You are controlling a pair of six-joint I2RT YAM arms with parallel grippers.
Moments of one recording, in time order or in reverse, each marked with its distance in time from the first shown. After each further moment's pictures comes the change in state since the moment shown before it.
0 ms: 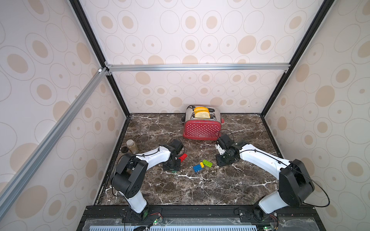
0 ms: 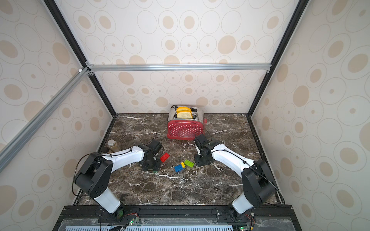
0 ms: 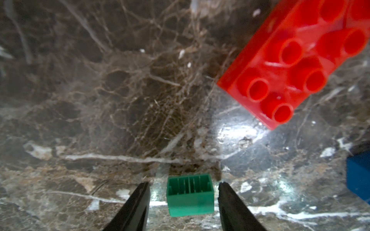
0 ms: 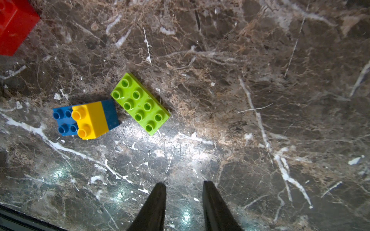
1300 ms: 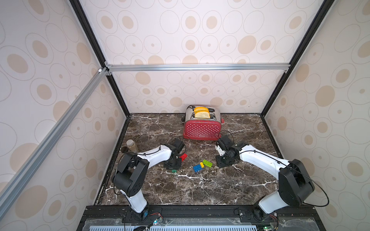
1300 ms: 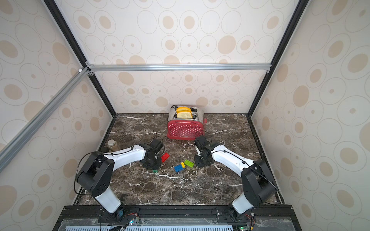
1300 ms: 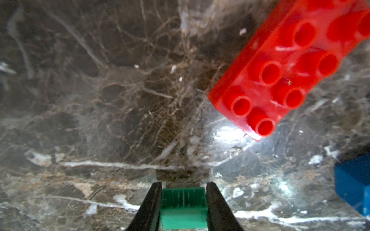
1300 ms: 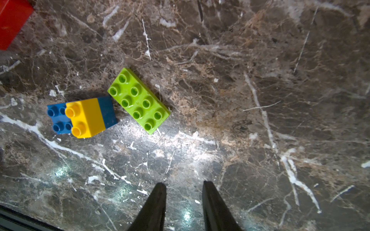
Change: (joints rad) left arm -0.003 -0.005 0.039 -0.018 -0.006 -0.013; right arm 0.000 -0.006 -0.028 0.028 -0.020 -0.011
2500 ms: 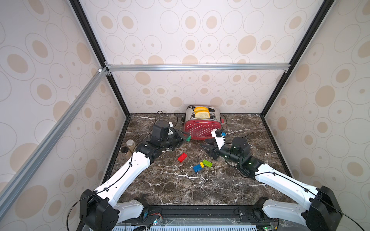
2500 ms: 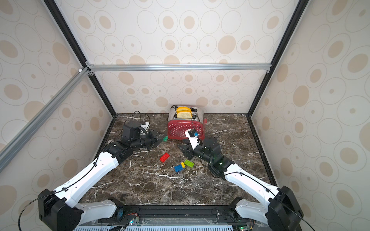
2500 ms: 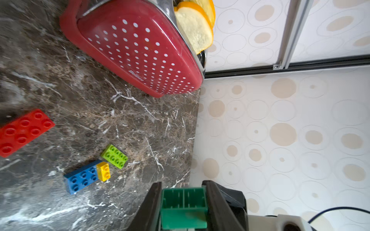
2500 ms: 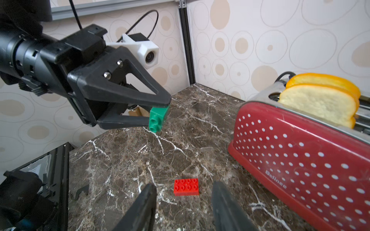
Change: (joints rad) left arm 0.068 -0.455 0.058 0.496 0.377 -0.728; right arm 0.119 -0.358 -0.286 1.089 -0.201 -0.211
